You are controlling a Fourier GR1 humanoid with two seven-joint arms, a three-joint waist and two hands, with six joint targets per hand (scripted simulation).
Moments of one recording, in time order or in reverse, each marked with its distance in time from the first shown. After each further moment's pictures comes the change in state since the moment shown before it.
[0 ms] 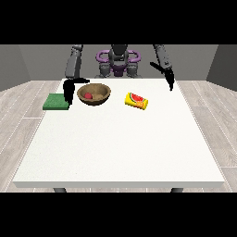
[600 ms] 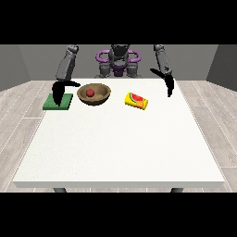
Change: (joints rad) left arm -0.085 -0.010 -0.003 -0.009 -0.022 0.020 -0.031; right arm -0.025 -0.156 -0.080 -0.040 -0.027 0.085 -0.079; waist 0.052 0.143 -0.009
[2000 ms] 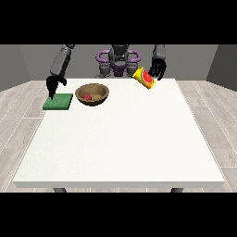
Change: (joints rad) left arm -0.132 0.001 -0.388 -0.236 -0.795 0.225 0.565; right arm 0.154 -0.093 -0.004 0.120 0.091 0.067 -0.161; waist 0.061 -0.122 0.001
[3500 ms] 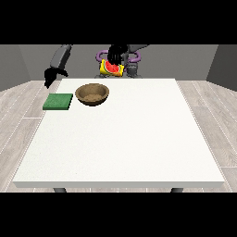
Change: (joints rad) left arm -0.342 -0.135 -0.365 0.191 -0.330 -0.144 0.415; right arm -0.038 0.064 0.057 0.036 0.090 -0.039 -0.064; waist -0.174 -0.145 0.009
